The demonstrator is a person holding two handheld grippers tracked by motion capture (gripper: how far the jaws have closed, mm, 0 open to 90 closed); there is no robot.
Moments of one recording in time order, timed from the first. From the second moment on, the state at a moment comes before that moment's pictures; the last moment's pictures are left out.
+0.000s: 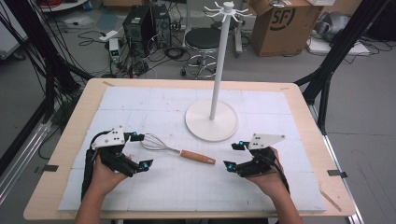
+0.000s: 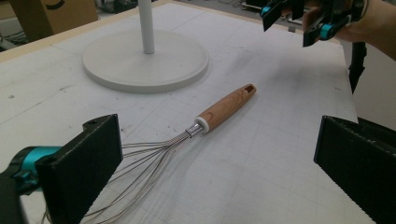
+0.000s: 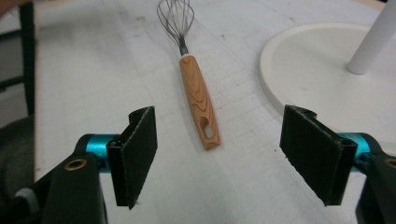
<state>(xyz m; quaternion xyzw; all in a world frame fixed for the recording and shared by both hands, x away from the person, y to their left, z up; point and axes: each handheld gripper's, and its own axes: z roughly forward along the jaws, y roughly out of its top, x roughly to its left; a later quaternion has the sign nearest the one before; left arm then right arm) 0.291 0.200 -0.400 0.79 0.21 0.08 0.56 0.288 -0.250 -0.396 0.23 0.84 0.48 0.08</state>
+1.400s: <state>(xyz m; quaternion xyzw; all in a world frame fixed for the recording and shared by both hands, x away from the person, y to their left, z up) 0.295 0.197 -0.405 0.79 0.21 0.07 0.57 0.277 -0.329 -0.386 0.28 0.79 0.54 0.11</state>
